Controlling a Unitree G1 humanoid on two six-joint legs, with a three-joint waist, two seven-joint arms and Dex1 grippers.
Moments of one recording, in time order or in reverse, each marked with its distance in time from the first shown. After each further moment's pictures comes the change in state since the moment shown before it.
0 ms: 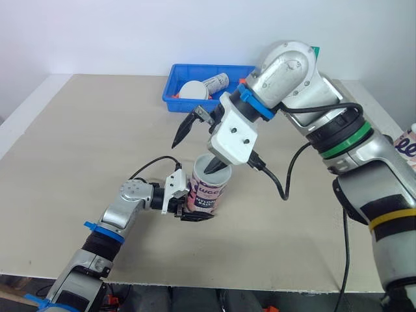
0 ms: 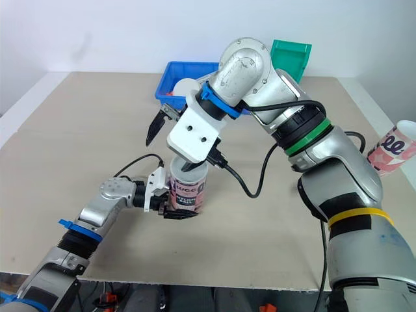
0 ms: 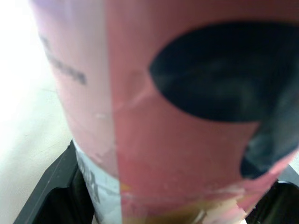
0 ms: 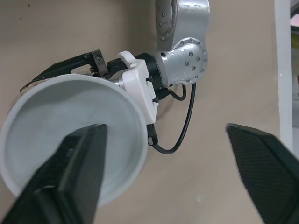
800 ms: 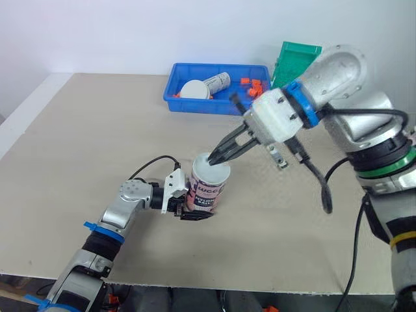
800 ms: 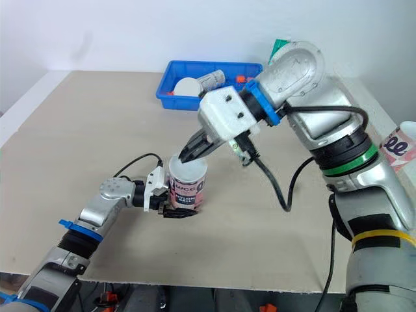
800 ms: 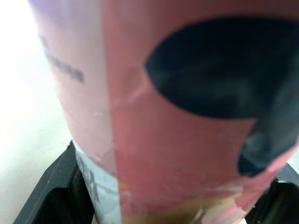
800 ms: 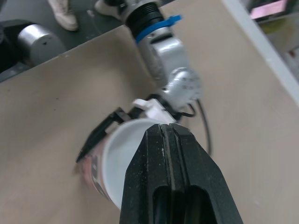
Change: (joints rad) left arm -0.004 -0.007 0.006 0.022 0.002 -0.034 -0.005; right arm 0.229 -0.156 -0.167 -0.339 0.185 0.473 0.000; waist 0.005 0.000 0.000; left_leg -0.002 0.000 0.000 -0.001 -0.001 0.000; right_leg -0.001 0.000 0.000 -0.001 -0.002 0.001
